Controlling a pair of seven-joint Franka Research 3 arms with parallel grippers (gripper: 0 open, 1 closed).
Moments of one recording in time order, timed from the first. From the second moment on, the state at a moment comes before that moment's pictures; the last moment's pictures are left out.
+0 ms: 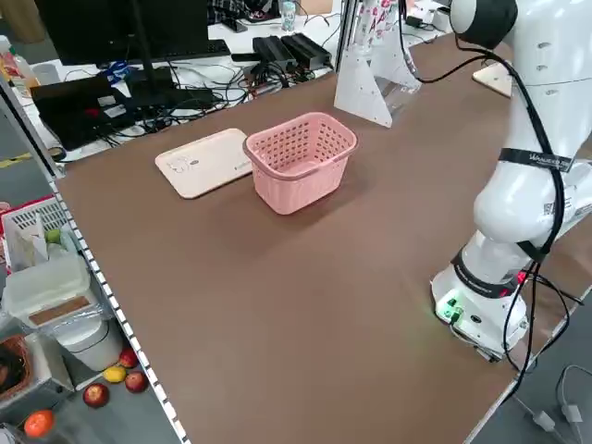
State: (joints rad) left arm -0.25 0.50 -0.27 -1.38 0.09 2.64 -0.17; right arm -0.49 0.74 -0.17 -1.53 0.63 1.49 -0.99
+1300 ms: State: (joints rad) left arm -0.06 0.27 -0.26 -1.36 0.14 2.06 -0.14; right arm -0.19 0.60 -0.12 -1.34 0.95 1.18 -0.55
